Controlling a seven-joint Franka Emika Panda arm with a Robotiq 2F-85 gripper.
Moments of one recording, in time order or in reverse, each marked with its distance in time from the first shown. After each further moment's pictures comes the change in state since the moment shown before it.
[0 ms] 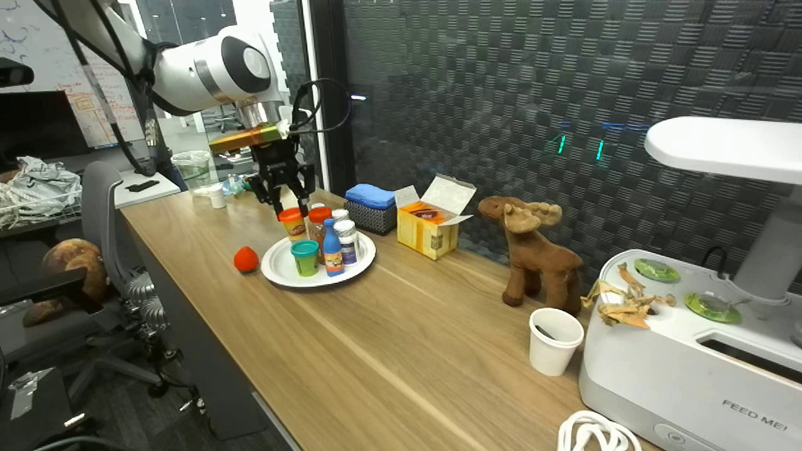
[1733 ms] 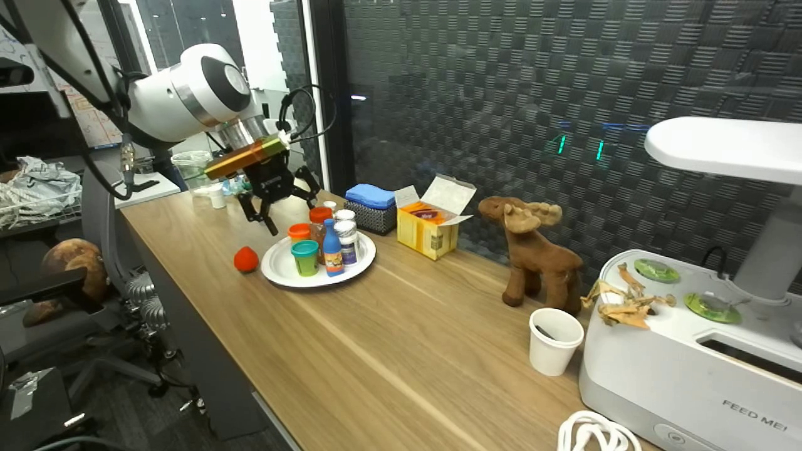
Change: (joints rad) arm -0.002 -0.093 -0.003 -0.238 -0.247 0.224 -0.064
